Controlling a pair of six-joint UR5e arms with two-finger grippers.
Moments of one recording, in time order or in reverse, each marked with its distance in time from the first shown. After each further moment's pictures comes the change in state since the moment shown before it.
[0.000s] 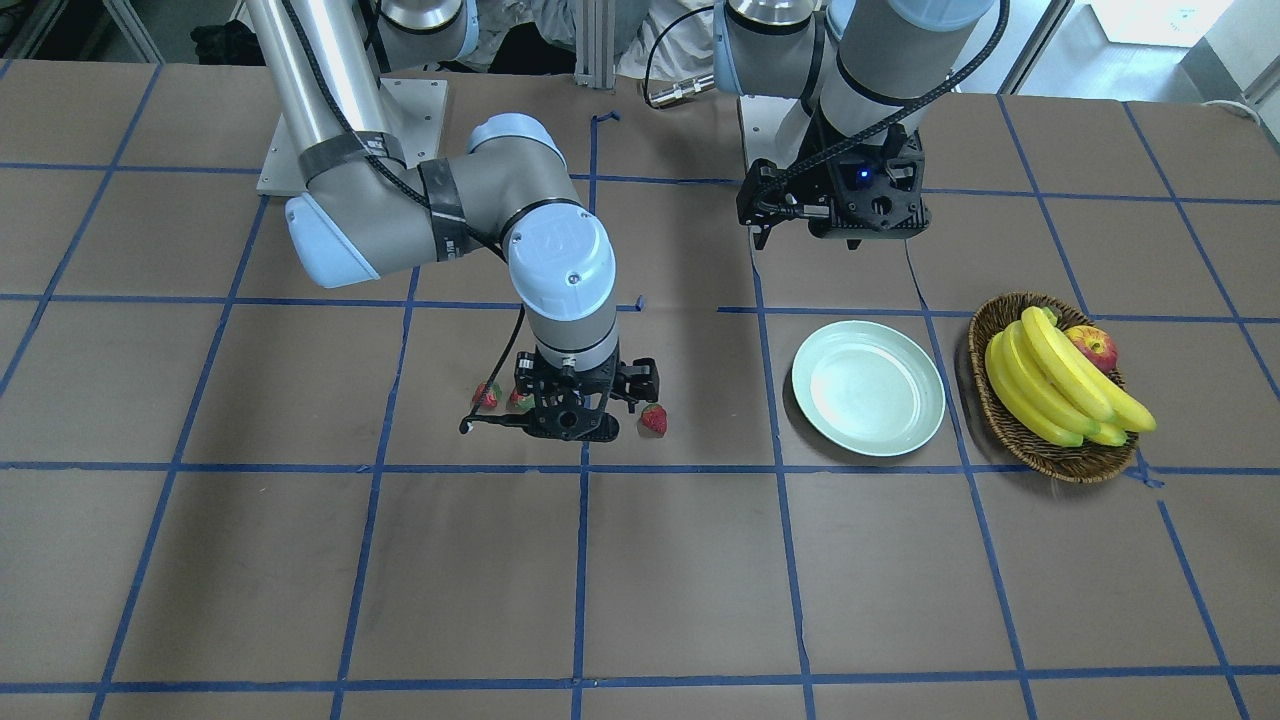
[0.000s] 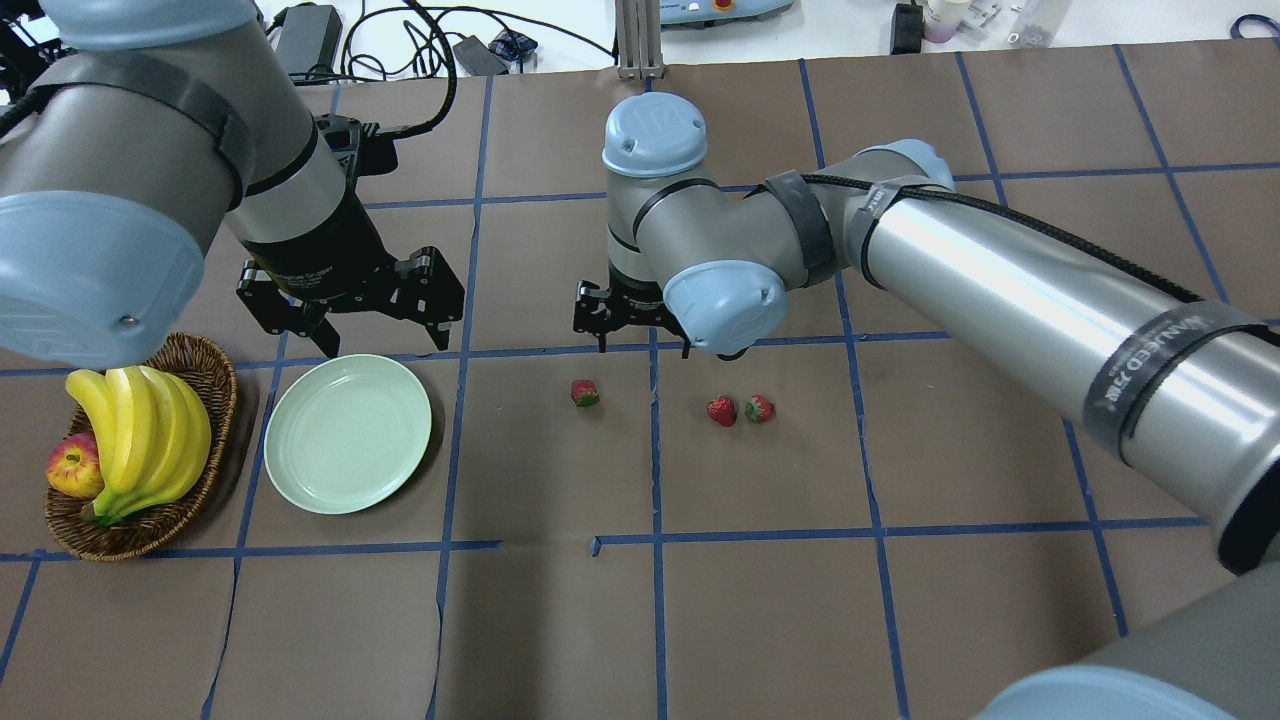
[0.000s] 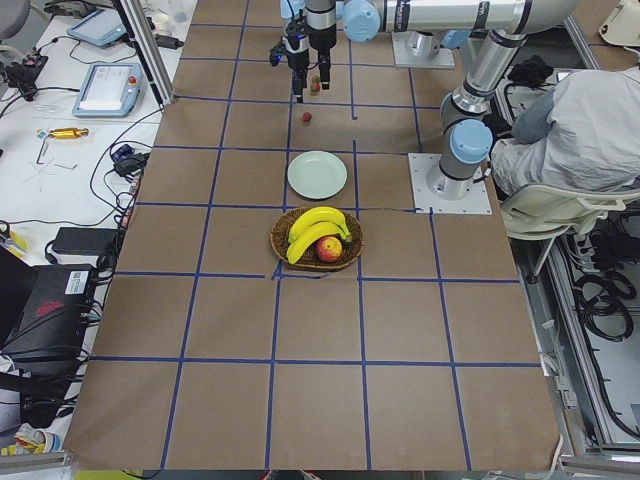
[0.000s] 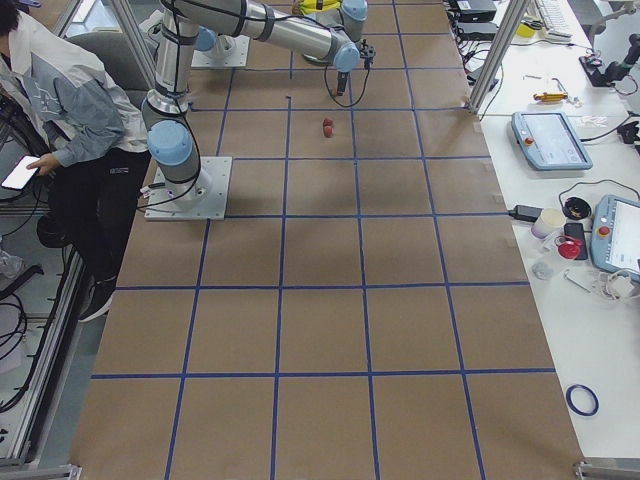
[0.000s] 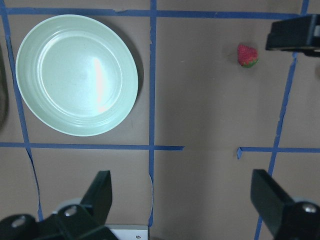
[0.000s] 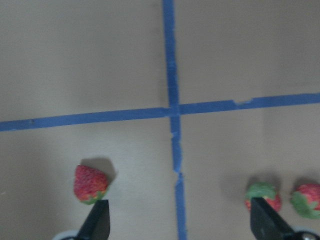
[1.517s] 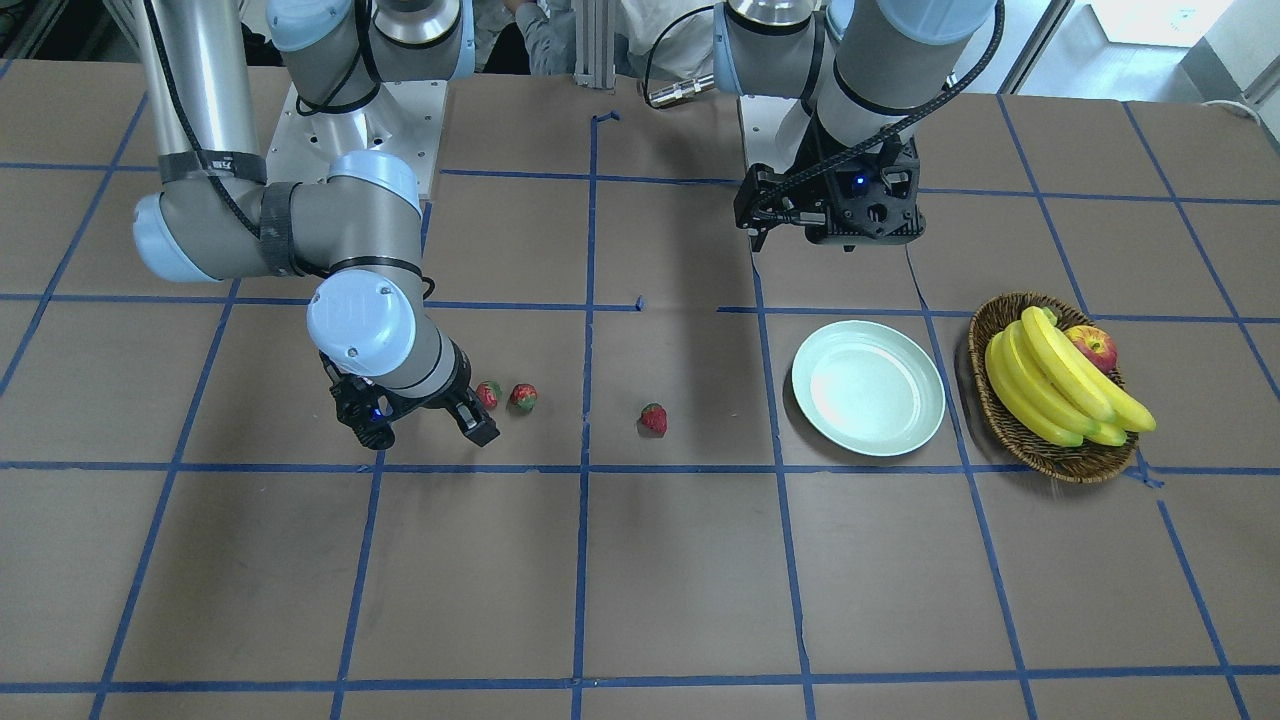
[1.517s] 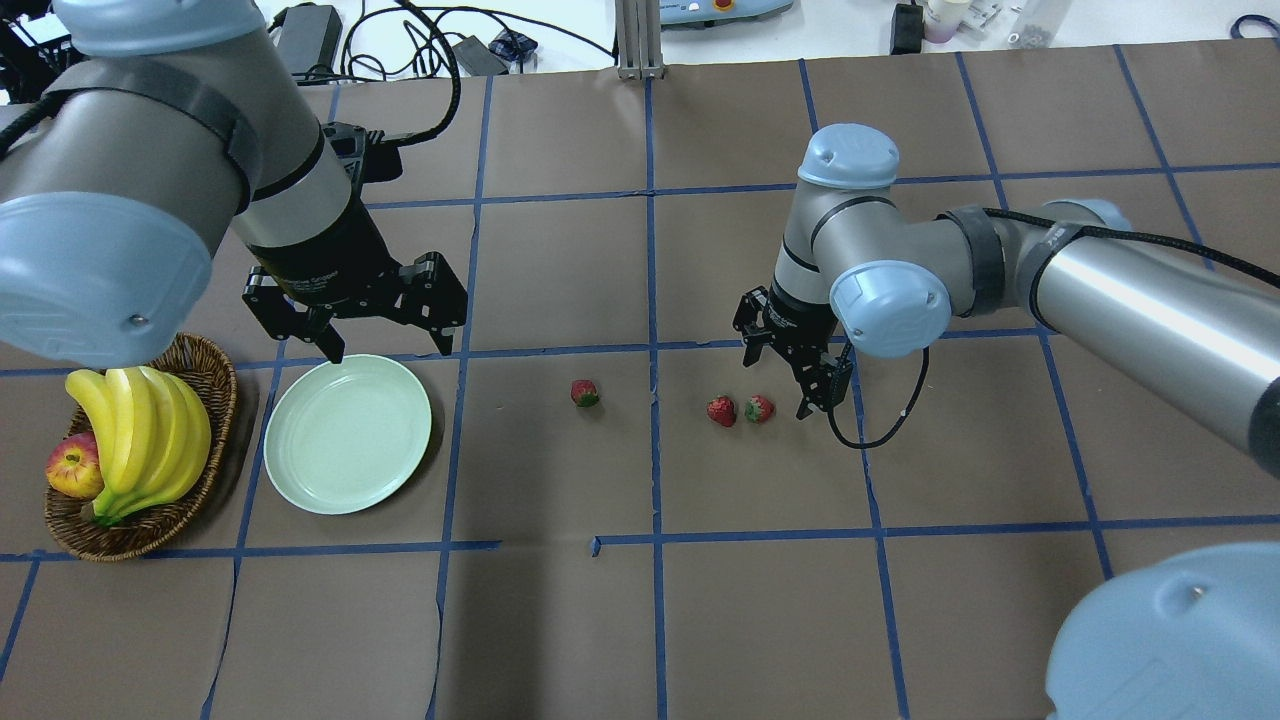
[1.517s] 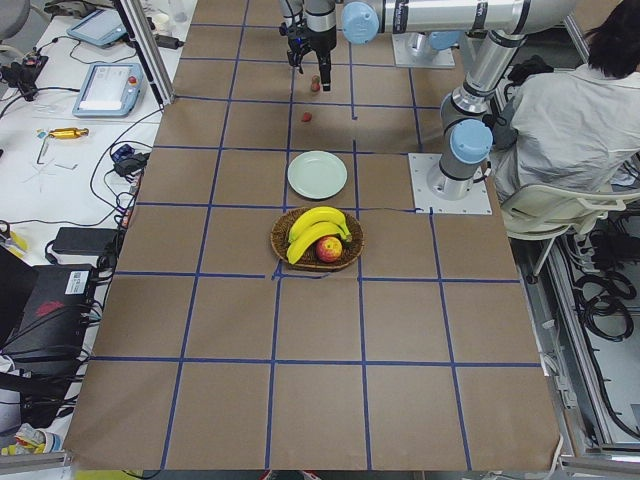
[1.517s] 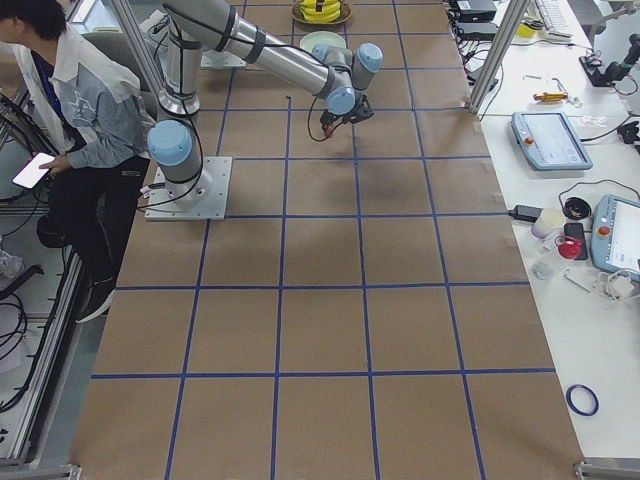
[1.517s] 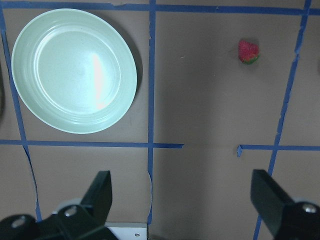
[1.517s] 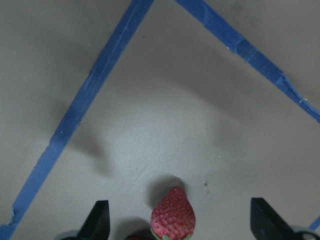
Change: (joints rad) left arm 0.000 -0.008 -0.004 -0.004 -0.007 -0.002; right arm -0.233 -0.050 0.243 -0.032 0.054 0.642
